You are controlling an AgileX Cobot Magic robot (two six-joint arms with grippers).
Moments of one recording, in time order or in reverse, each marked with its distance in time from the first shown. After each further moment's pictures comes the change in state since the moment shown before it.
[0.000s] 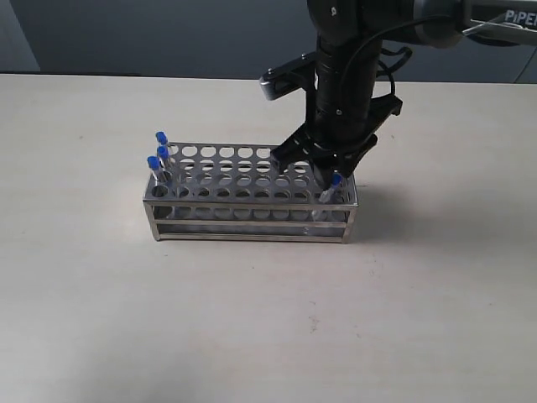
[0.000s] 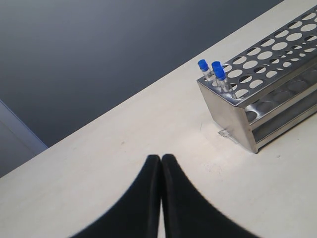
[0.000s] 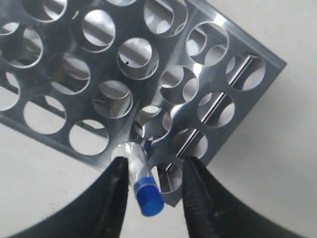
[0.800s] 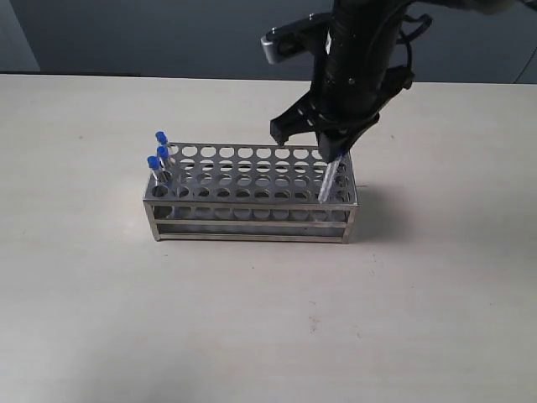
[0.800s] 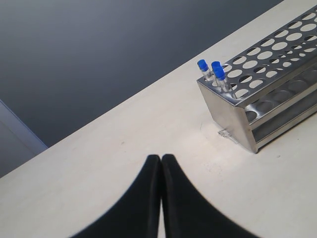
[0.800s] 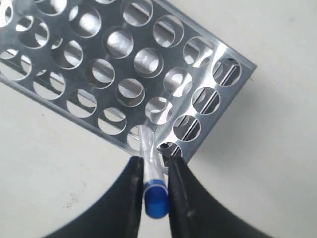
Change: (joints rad) left arm 0.000 0.000 0.000 0.000 0.000 0.000; right arm 0.000 -0.113 0.001 0.024 -0.001 -0.004
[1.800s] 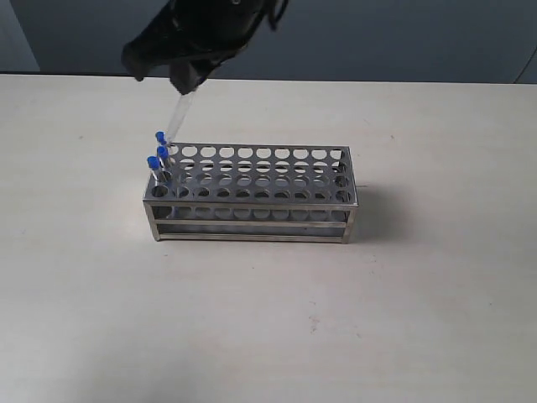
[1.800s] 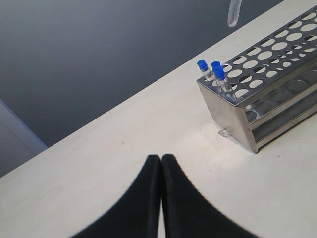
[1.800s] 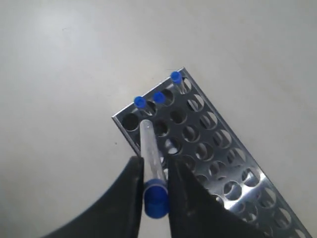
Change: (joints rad) left arm 0.000 0.000 0.000 0.000 0.000 0.000; right arm 0.191 0.087 -0.403 0.182 -0.048 -0.221
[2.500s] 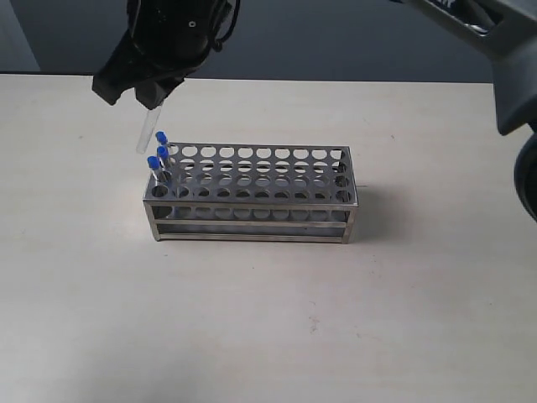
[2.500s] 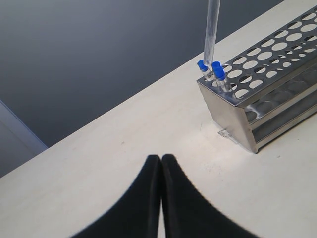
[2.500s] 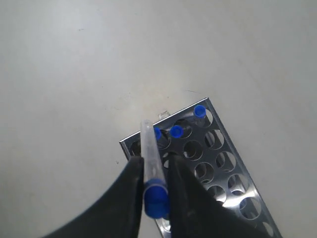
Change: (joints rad) left arm 0.000 0.000 0.000 0.000 0.000 0.000; right arm 0.024 0.166 -0.192 0.034 0.040 -0.127
